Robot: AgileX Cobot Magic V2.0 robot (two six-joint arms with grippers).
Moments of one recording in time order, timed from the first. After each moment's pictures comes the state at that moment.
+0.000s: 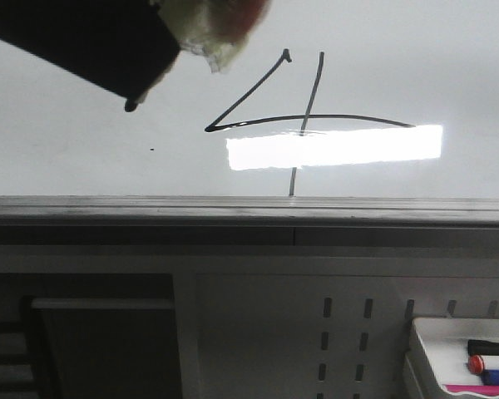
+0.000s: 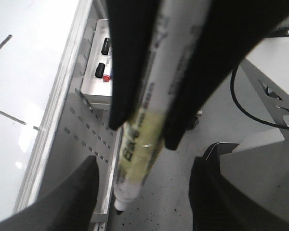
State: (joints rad) left arm -0.75 1.12 -0.96 -0.60 0.84 1.06; right arm 1.06 1.10 -1.01 -0.03 0.62 -0.39
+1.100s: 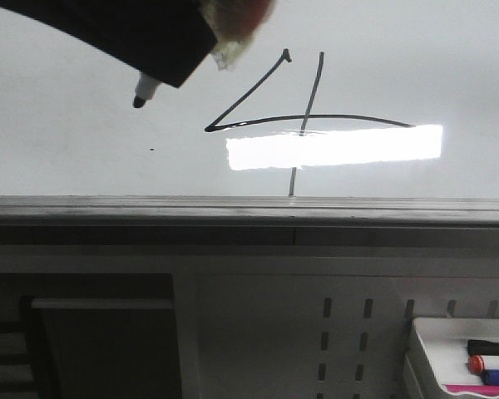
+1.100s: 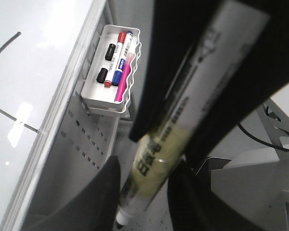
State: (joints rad) left arm -0.73 1.16 -0.96 -0.68 0.81 1.05; right arm 1.06 1.10 -1.01 -0.03 0.62 -0.39
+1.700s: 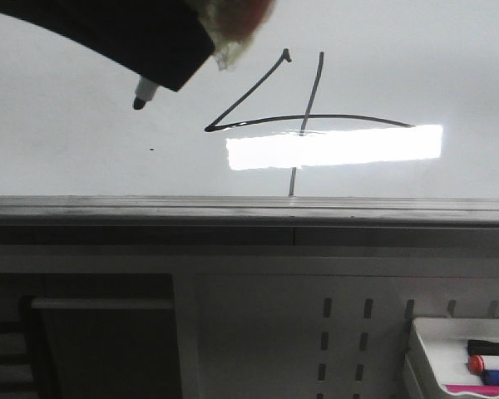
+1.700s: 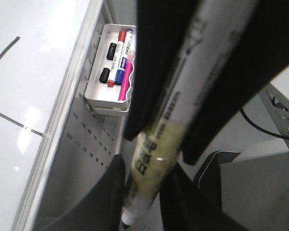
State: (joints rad) left arm -0.73 1.16 -0.96 -0.66 0.81 1.09; right arm 1.06 1.10 -1.01 -0.03 0.62 -0.38
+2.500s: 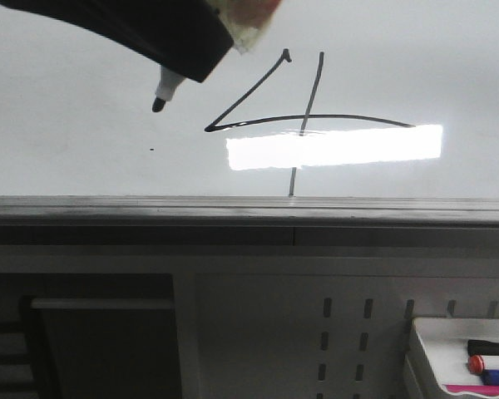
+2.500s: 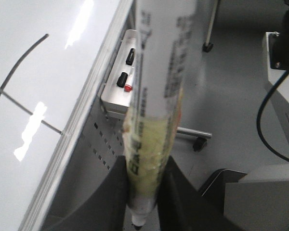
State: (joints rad) left arm -0.73 1.18 -0.94 -0.68 0.70 1.01; right arm 1.06 0.86 -1.01 -0.06 0.54 -0.37
